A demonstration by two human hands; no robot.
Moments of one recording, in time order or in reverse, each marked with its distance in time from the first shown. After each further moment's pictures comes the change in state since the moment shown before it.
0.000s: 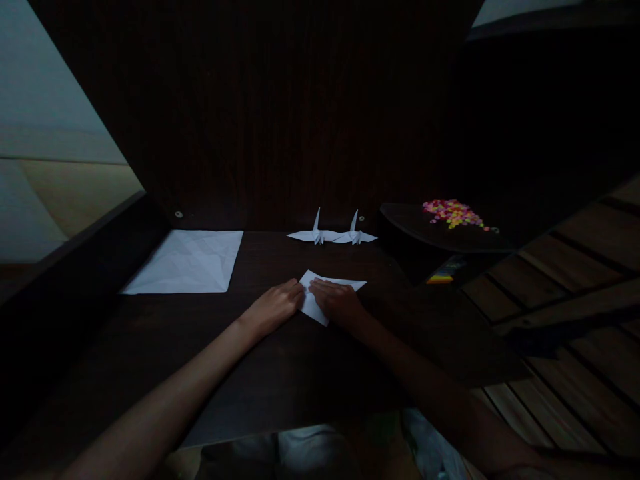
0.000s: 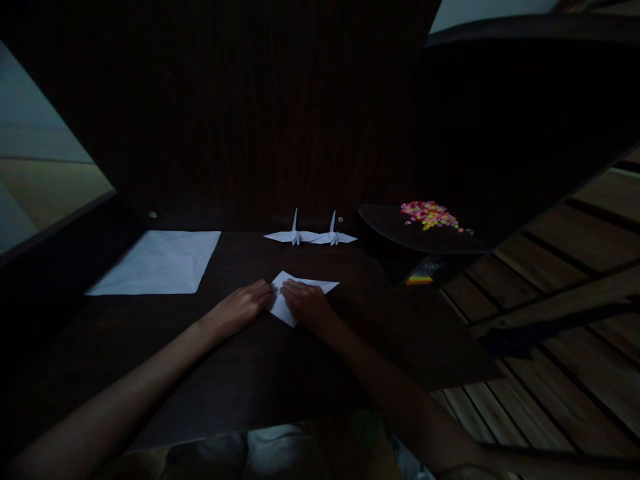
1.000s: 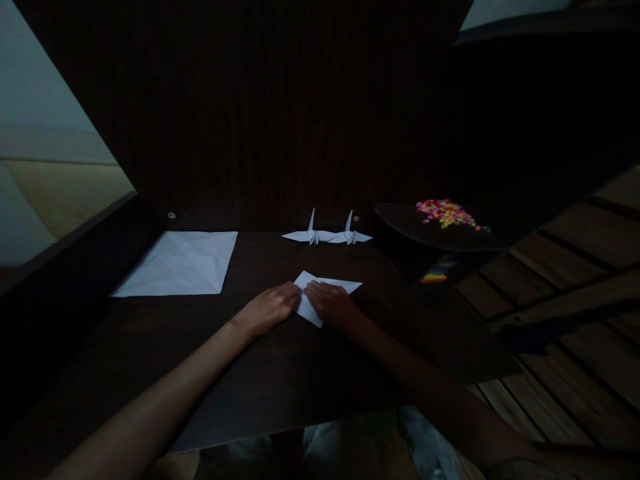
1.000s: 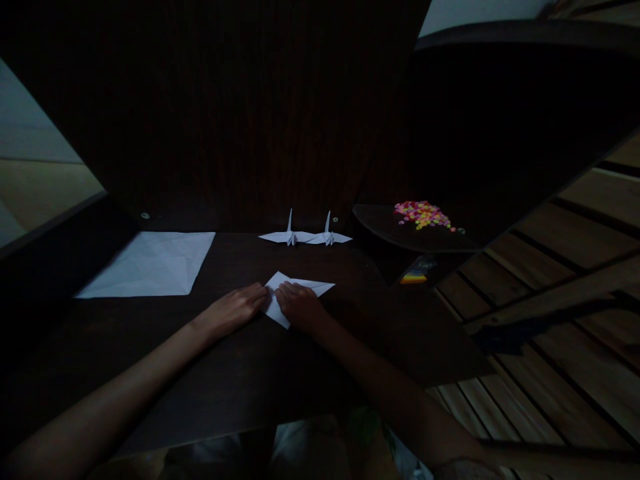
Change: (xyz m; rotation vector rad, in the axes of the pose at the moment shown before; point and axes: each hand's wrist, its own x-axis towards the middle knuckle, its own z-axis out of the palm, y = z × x) left_hand 0.000 -0.002 0.004 0.082 0.002 0.070; right_hand 0.000 -0.006 0.002 -0.186 -0.046 -0.069
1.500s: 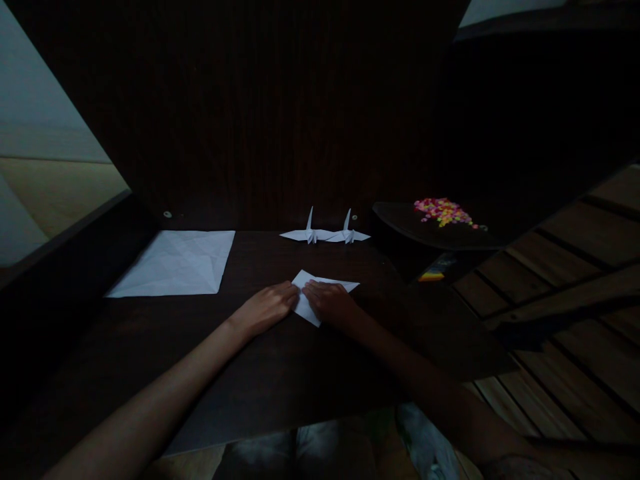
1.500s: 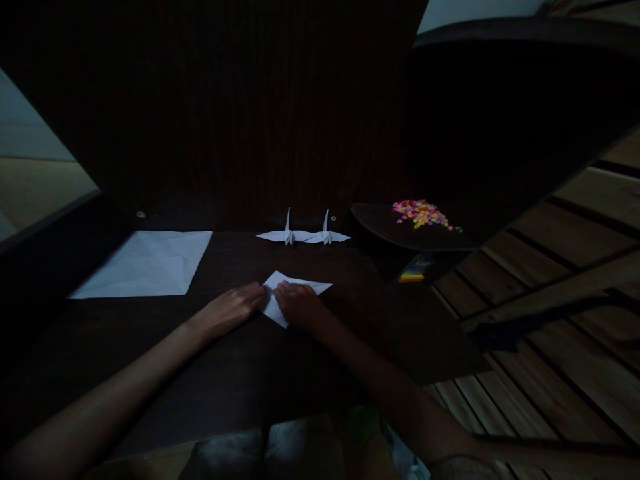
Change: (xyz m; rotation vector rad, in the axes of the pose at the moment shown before) left_hand 0.001 -0.002 -0.002 -0.024 -0.013 -0.002; right_hand -0.001 0.002 -0.010 0.115 -0.112 0.034
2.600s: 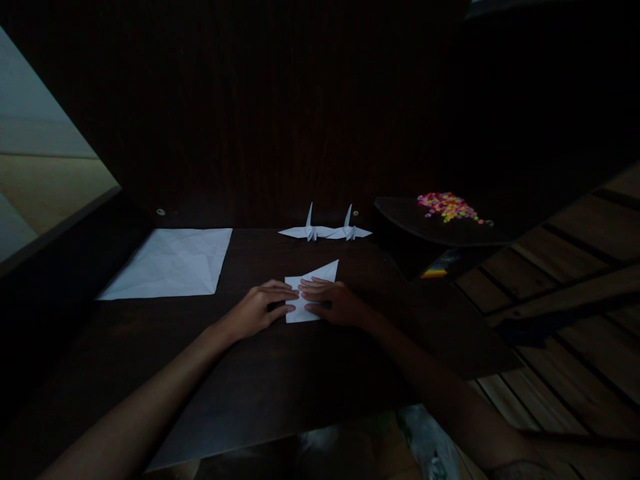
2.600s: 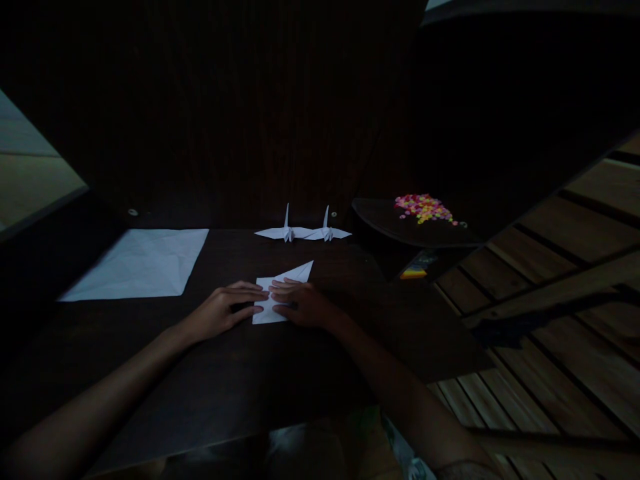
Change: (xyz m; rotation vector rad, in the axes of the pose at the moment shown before) left_hand -0.017 -0.009 0.010 -0.703 0.266 -0.180; right_hand -0.006 0.023 0.001 0.604 0.129 -0.126
